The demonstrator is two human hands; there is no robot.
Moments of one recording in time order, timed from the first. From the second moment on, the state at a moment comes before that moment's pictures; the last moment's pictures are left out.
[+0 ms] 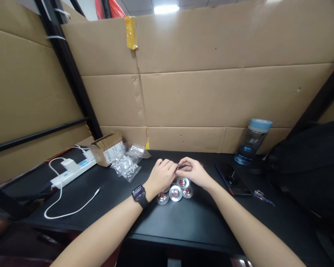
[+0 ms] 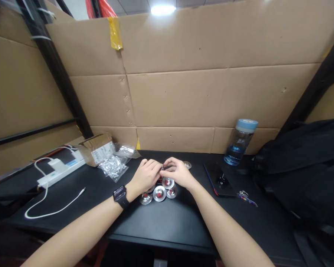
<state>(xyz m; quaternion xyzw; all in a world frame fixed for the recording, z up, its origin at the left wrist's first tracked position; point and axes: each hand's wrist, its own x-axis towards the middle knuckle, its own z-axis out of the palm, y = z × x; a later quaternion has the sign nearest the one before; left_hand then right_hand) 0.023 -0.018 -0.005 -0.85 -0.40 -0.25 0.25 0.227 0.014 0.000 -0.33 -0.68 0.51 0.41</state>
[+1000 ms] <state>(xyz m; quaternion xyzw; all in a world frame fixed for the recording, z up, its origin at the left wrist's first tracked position) -0.011 0.001 -0.006 -0.81 -0.50 -0.20 0.24 0.313 0.076 -0.020 -0.53 -0.77 0.14 0.33</state>
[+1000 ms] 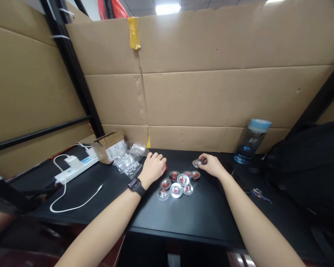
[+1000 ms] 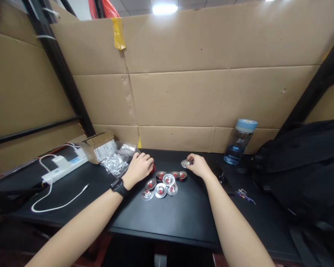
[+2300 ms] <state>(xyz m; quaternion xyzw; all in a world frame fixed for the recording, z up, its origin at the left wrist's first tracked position) 0.012 -0.004 -0.010 -0.90 -0.38 -0.18 0.09 0.298 0.073 -0.019 -0.48 -0.82 0.09 0.29</state>
